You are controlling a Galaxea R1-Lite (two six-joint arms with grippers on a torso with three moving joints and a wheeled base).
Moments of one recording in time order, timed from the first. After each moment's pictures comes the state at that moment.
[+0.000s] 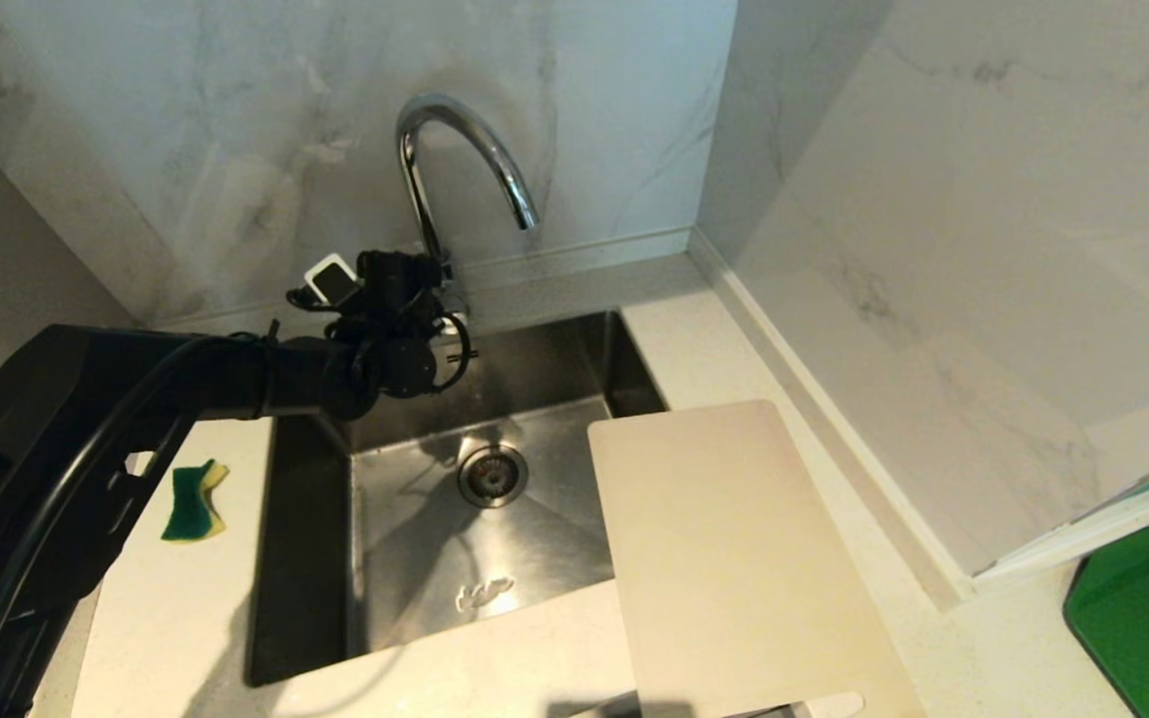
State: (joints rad) left arm -0.43 2.39 -1.96 -0.23 0.80 -0.73; right arm 0.00 0.00 0.00 0.00 0.00 0.01
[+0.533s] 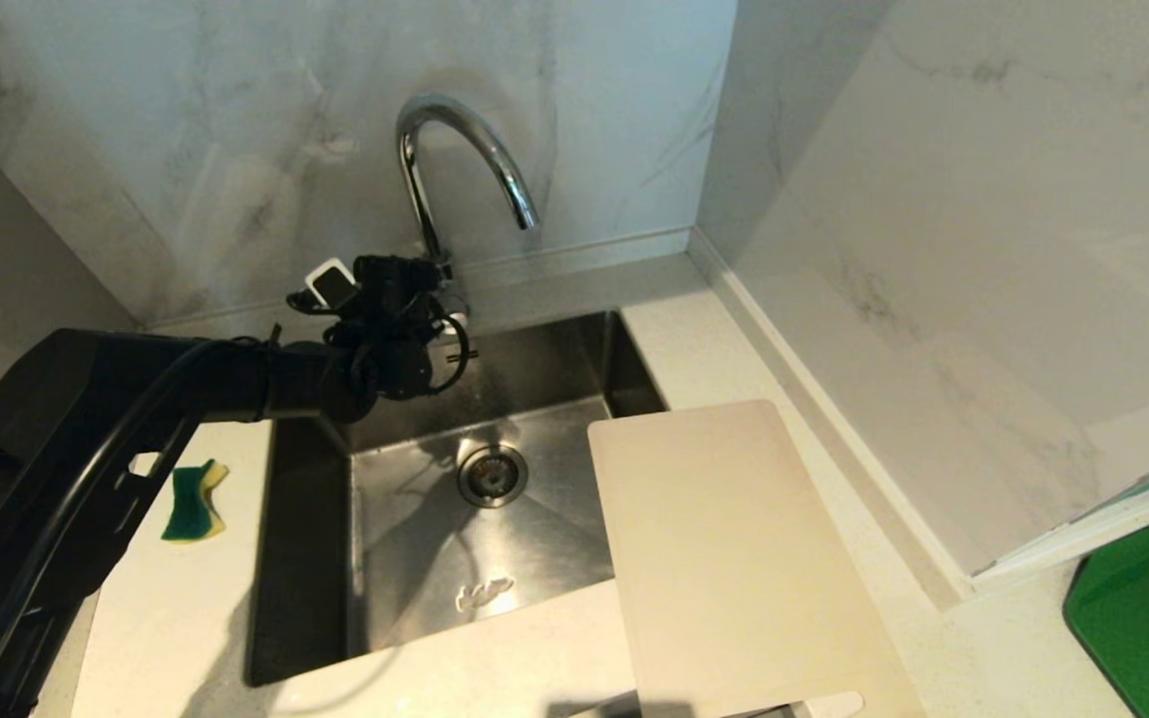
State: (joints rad) left arm -0.41 2.40 -1.97 -0.25 0.77 -0.73; right arm 0.00 0.00 0.00 0.00 0.00 0.01
